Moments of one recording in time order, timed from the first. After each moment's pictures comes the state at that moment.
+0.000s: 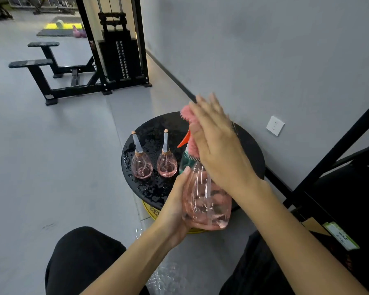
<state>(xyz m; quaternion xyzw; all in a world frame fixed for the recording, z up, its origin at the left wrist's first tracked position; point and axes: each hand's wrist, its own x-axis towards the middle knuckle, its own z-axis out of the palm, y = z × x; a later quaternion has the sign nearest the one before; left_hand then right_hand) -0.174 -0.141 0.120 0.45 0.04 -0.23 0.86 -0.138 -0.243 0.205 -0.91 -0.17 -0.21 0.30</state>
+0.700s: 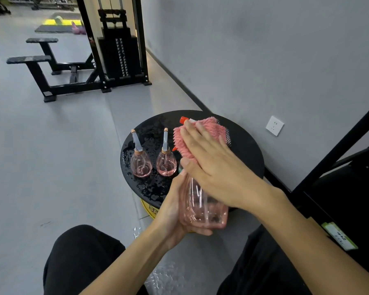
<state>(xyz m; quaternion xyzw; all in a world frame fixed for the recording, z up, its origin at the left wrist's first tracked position) -0.177 -0.133 0.120 0.49 0.01 -0.26 0.83 -0.156 -0.253 0.200 -0.96 -0.23 0.01 0.15</state>
